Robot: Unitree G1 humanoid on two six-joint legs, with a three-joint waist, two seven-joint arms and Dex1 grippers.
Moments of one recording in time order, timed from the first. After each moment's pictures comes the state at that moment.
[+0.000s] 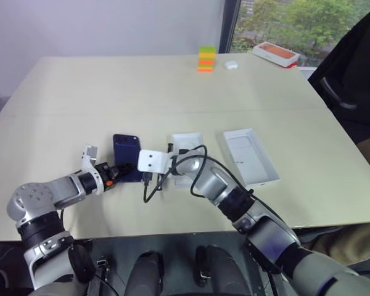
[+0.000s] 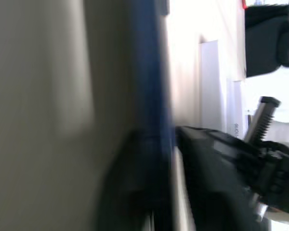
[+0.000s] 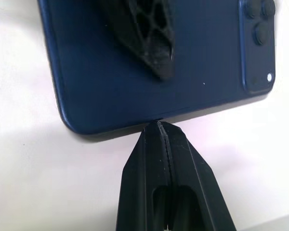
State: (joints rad) left arm -0.48 0.37 0.70 0.14 -0.86 1.56 -0.34; right arm -0.81 -0.03 0.57 0.37 -0.37 0.32 0.75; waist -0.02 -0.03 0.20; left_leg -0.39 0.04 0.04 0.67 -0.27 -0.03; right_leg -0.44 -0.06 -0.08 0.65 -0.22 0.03
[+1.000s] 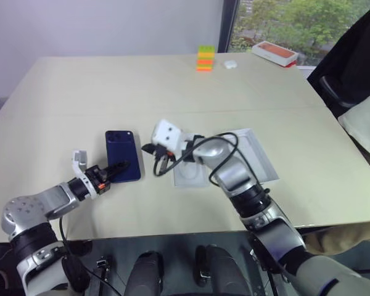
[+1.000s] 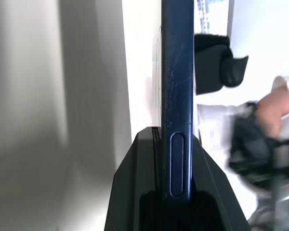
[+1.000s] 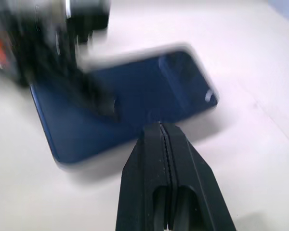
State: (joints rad) left arm -0.39 0.38 0.76 0.18 -1.02 1.51 -0.42; right arm -0.77 -0.06 0.29 0.10 0.01 0.49 0.88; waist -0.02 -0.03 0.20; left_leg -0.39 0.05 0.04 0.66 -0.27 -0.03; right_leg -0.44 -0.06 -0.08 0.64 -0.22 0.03
